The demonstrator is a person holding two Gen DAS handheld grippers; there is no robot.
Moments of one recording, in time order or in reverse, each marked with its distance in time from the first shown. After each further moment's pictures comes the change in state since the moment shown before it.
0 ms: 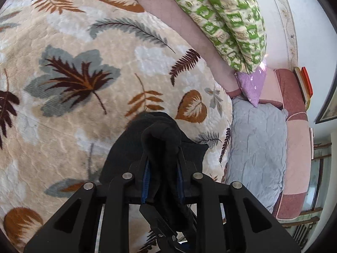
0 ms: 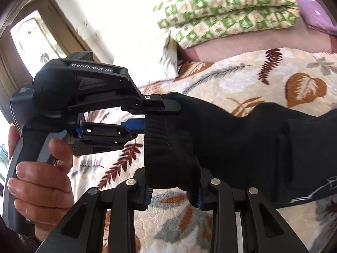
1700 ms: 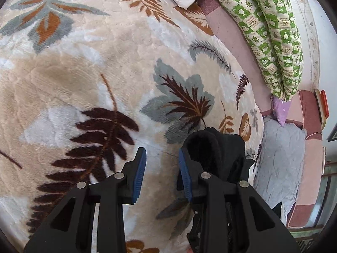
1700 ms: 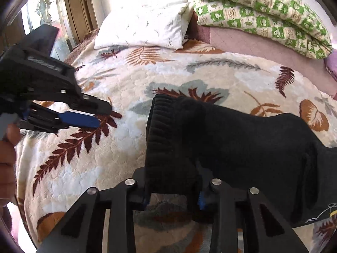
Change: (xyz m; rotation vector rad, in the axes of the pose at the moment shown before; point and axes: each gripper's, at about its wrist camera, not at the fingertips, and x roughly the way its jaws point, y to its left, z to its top) left arm -0.041 0.168 0.034 -0.106 -0.034 0.097; right arm 0.103 0.063 -0.024 -0.314 0.148 -0.306
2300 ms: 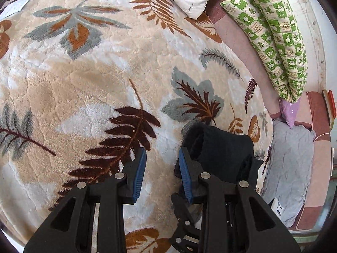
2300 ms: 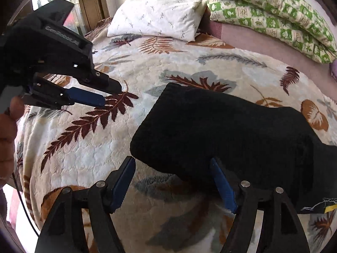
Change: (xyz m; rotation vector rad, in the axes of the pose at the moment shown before) left arm -0.034 0.010 -0.014 0.007 -0.056 0.103; right arm -0.011 0.016 -0.016 -0.051 0.081 0.017
